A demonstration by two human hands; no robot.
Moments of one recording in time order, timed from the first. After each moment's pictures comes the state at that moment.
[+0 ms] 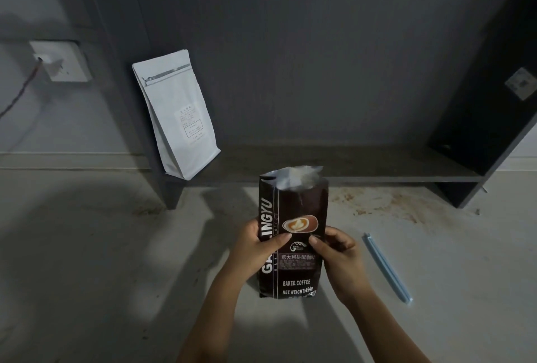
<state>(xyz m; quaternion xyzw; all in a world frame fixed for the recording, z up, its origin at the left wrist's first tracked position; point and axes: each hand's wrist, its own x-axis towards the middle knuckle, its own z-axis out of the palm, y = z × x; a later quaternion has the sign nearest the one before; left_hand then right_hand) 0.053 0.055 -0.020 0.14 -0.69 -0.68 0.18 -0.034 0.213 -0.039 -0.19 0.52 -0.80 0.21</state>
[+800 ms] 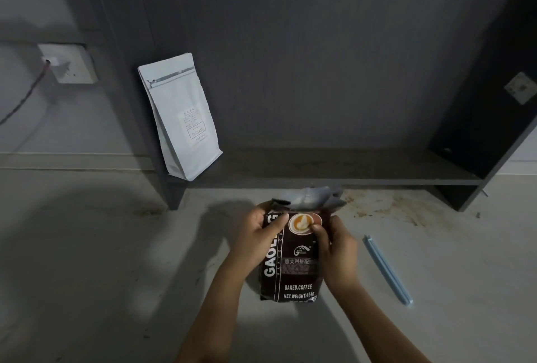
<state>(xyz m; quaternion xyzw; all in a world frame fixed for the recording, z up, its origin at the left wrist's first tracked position) 0.044 0.059 0.001 0.09 -0.66 -0.70 0.24 -0.030 0.199 -0.024 -0.25 0.76 -0.59 -0.05</state>
